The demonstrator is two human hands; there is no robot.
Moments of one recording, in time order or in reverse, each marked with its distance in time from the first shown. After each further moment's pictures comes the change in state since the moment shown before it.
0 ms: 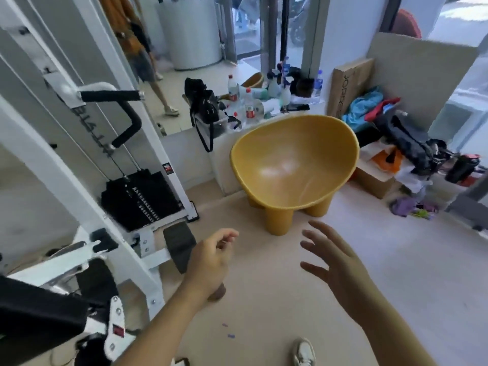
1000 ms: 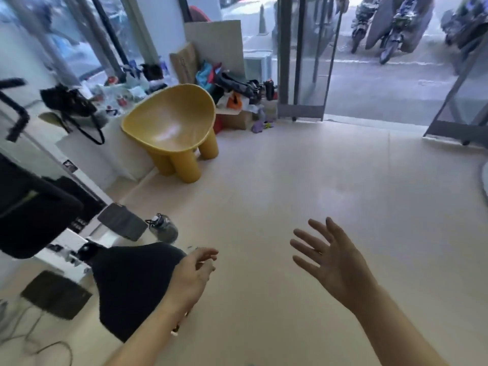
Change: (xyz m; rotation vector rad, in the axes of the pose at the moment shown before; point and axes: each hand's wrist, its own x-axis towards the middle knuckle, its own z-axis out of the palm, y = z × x) left_hand -0.564 -0.171 -0.097 0.028 -0.577 0.148; right_hand -0.672 0.287 0.095 0.728 0.523 -0.022
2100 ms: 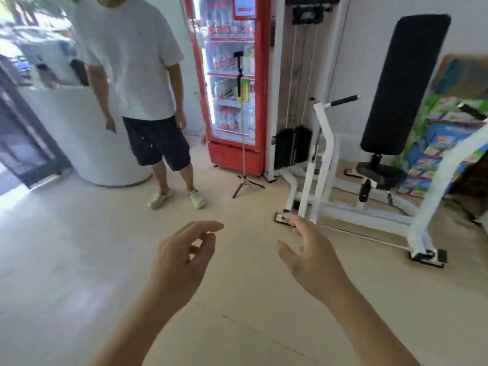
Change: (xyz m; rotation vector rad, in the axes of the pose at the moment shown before) left_hand -0.676 -0.026 0.016 0.012 -1.217 1.291; right_hand -0.776 0.466 -0.016 -0.711 1.738 -0.529
